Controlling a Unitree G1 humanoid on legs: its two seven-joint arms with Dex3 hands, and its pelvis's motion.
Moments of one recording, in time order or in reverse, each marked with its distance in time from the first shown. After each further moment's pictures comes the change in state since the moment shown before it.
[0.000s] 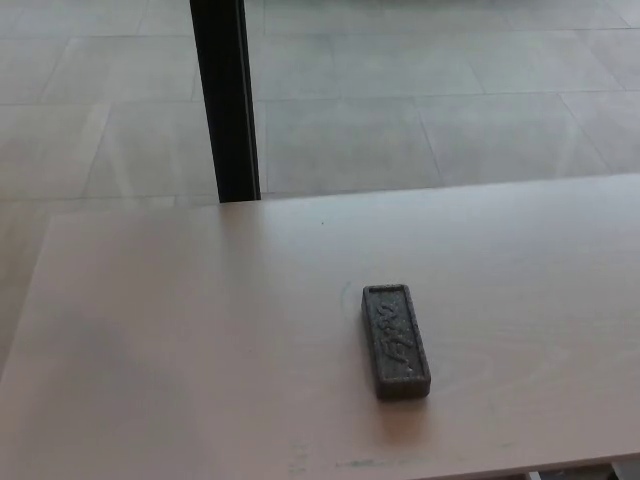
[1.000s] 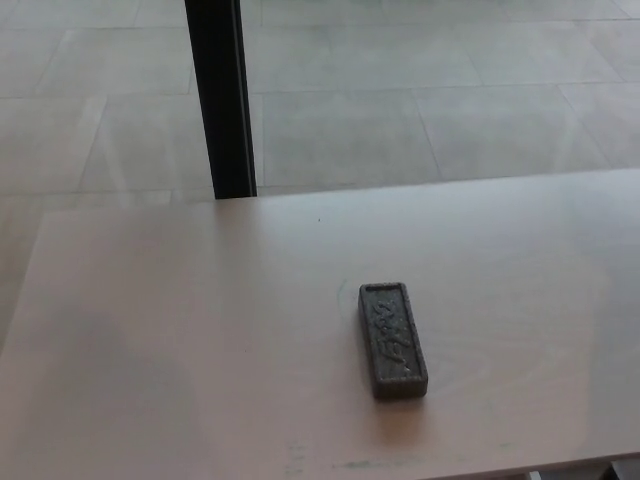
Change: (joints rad) left_arm -0.023 0.033 0.101 0.077 -0.056 -0.033 -0.001; right_arm -0.765 -0.030 0.114 -0.687 0.158 0.131 -0.059
